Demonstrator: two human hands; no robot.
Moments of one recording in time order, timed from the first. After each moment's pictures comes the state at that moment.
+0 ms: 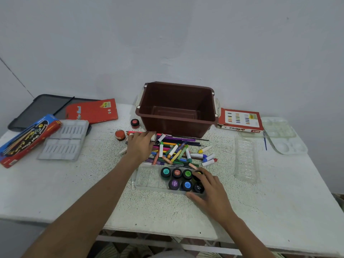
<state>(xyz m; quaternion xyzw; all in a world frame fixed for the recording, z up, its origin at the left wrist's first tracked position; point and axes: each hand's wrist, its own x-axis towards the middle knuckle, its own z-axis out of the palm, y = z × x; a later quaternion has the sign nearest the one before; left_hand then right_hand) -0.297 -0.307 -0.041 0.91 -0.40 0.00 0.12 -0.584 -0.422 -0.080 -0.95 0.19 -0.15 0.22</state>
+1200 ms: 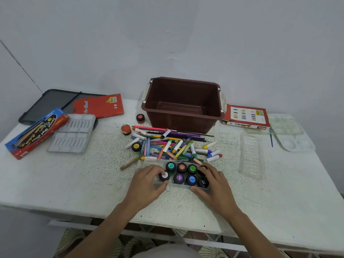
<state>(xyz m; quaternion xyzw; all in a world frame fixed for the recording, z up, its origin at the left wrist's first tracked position) -0.409 -0.218 -0.063 0.82 -0.46 -0.04 0.35 -0.582 -0.422 -0.082 -0.94 0.20 -0.15 0.22</state>
